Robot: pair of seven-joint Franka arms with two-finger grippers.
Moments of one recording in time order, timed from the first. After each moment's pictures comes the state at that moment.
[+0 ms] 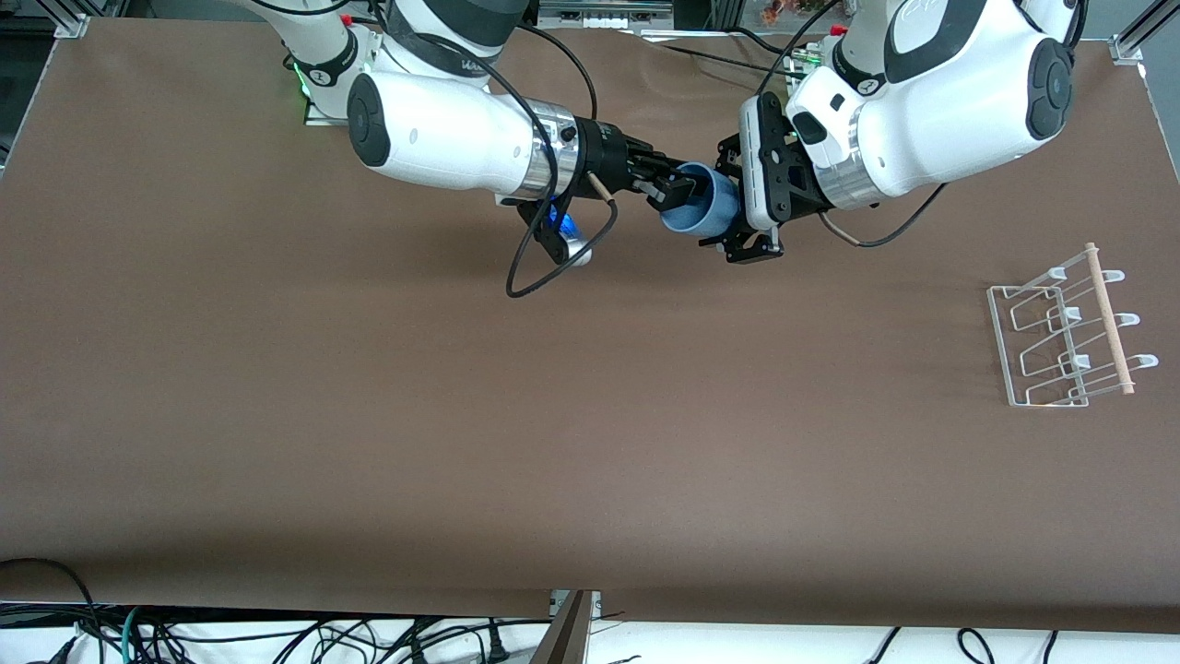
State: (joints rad) left arm 0.00 0.12 -0.42 -1.71 -0.63 1.87 1.16; right arm 0.48 0.50 0.29 -1.23 0.84 2.05 1.26
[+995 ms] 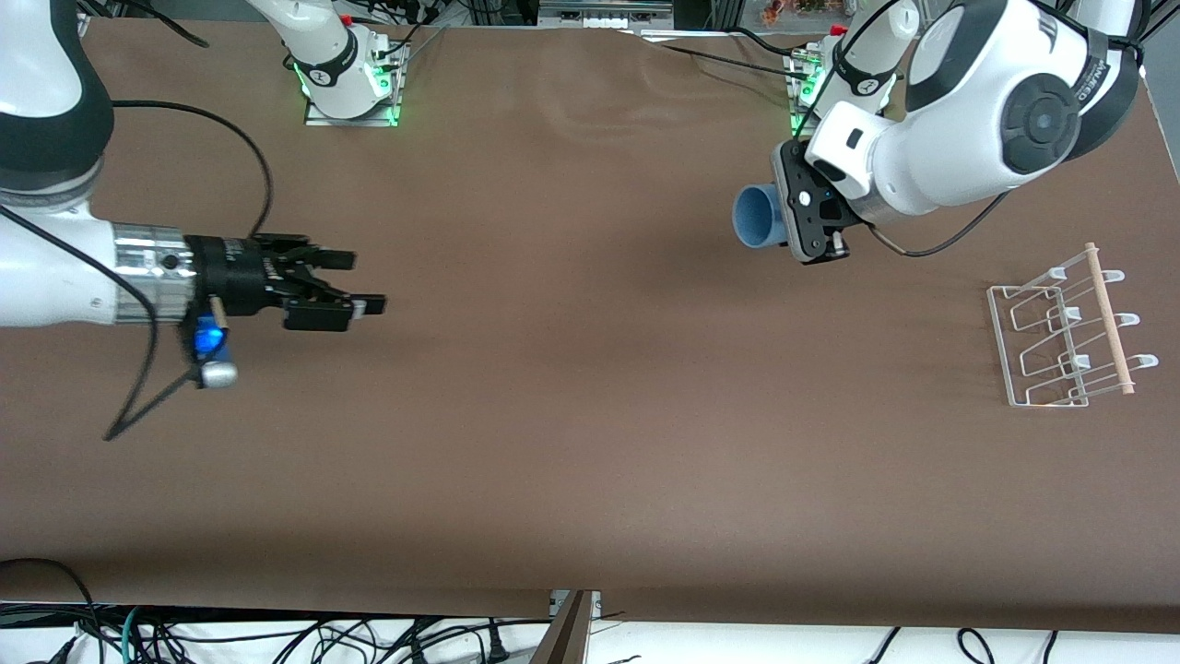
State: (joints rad) left arm 0.06 0.13 -0.43 -1.72 -0.21 1.60 0.86; right arm -0.08 0.46 0.28 -1.20 0.58 1.50 0.88
